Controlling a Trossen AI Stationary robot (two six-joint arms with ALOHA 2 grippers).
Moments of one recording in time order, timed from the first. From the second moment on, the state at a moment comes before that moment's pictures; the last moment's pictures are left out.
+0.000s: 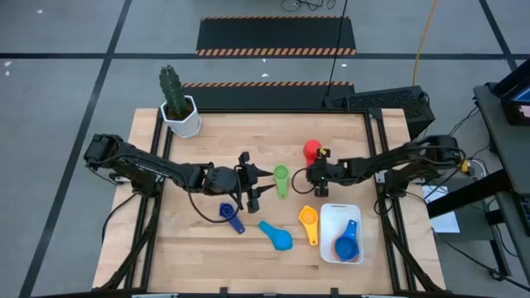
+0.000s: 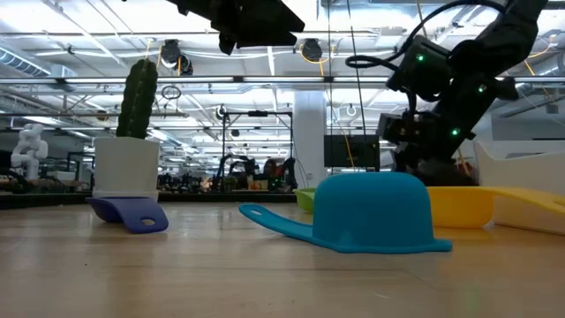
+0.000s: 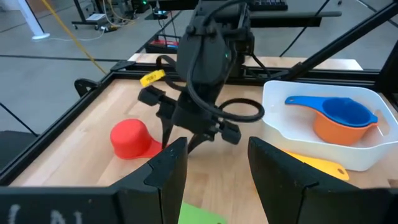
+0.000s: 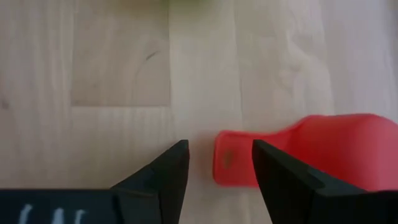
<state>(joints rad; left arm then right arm) -0.20 1.50 0.97 0.22 -0.37 -0.05 -0.06 1.46 0.48 -0.02 0.35 -0.21</state>
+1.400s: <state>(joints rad) -0.22 1.50 0.97 0.30 -0.37 -0.02 0.18 1.17 0.75 -0.61 0.49 0.13</state>
